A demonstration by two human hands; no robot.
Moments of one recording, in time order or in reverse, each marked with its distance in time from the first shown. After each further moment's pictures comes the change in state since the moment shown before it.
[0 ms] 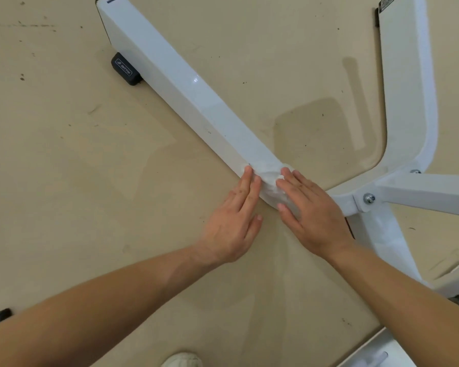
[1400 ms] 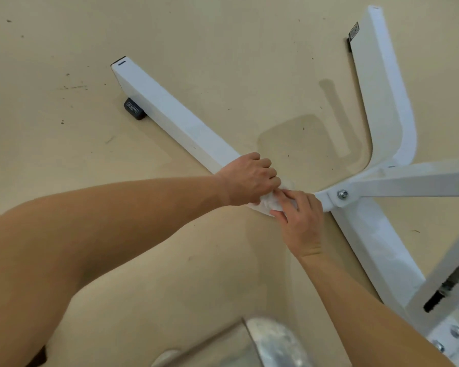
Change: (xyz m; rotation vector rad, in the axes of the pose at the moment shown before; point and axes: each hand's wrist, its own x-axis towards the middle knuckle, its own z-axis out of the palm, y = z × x) left_hand 0.116 0.062 -0.041 1.044 -0.352 0.656; right_hand -0.033 0.033 0.042 -0.085 0.510 0.088
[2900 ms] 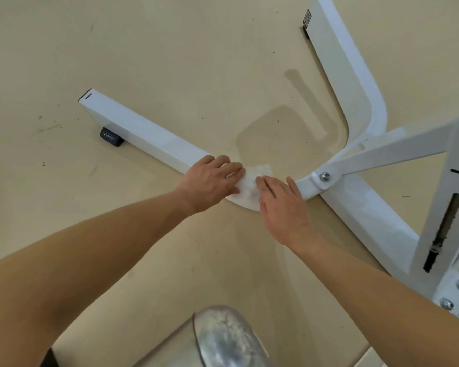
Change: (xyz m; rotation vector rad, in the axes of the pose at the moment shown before) left_hand -0.033 -0.023 0.031 -0.005 0.151 -0.110; right_hand 0.015 -0.024 -0.019 -0.081 -0.320 0.108
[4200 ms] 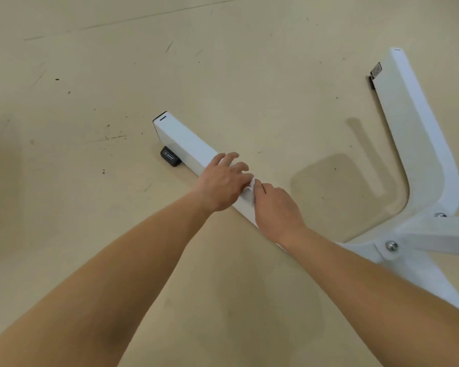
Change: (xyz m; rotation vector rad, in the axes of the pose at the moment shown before) left_hand -0.032 -0.113 -0.011 -0.168 -0.328 -0.393; right_hand 0.145 -0.116 -0.021 -0.101 -0.337 -0.120
